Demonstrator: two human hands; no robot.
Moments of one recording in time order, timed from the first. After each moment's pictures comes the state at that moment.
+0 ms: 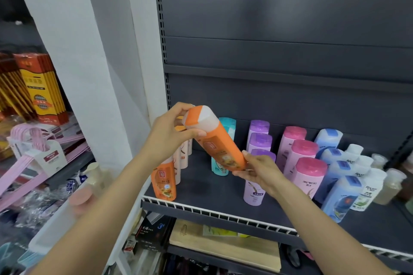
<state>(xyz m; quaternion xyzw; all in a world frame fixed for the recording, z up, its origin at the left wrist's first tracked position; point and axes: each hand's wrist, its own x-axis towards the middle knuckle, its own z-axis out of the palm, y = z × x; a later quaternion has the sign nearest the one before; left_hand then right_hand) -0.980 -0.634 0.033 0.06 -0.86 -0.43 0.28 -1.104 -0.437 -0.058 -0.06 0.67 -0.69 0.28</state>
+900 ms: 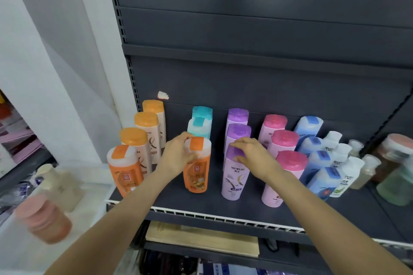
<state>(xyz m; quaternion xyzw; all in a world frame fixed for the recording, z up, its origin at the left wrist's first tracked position) -1.089 -0.607 -0.072 0.14 -0.91 -0.37 0.11 -1.179 -0.408 -0.067 -0.35 0.93 -0.12 0.03</state>
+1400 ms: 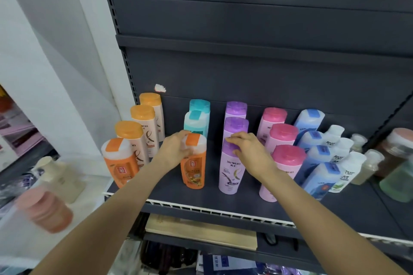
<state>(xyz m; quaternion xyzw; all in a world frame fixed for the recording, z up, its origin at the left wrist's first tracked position) -1.103 -0.608 -0.088 0.15 -0.93 -0.32 0.04 -1.181 -0.402 -0.080 -0.36 0.92 -0.15 -0.01</state>
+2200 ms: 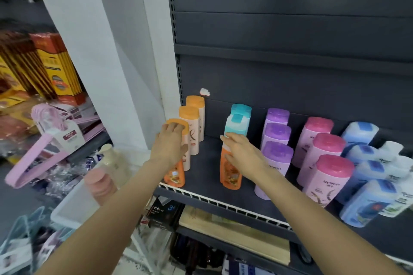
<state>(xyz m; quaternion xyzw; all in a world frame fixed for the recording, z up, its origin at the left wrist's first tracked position) -1.022 -0.677 -0.066 0.24 -0.96 -0.07 0.13 -1.125 -0.495 -0.072 -0.45 0.89 -0.12 0.00</state>
